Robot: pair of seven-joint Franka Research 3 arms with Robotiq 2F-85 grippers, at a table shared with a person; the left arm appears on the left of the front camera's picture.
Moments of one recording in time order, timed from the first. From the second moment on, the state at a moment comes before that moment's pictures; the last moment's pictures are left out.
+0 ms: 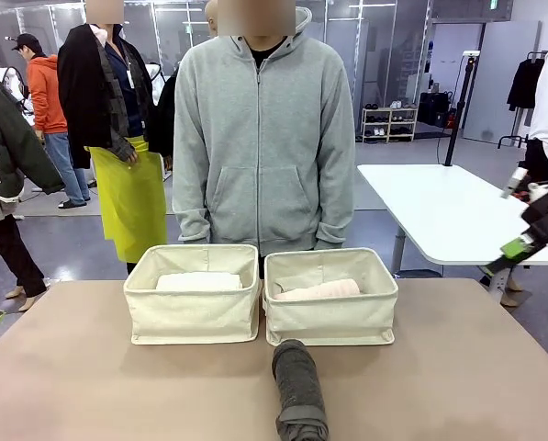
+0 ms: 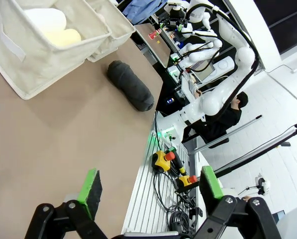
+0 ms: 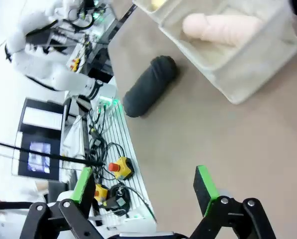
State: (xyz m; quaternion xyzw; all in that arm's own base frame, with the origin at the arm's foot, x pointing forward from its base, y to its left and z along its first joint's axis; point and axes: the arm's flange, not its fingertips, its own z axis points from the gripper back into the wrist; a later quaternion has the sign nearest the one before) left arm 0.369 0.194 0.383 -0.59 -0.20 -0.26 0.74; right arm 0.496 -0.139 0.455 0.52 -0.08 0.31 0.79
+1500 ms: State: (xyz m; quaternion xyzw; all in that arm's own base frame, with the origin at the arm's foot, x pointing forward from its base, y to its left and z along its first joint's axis) left arm 0.369 0.194 0.383 -0.59 -0.20 -0.26 0.74; right arm 0.355 -0.291 0.406 0.54 -0.13 0.06 0.83
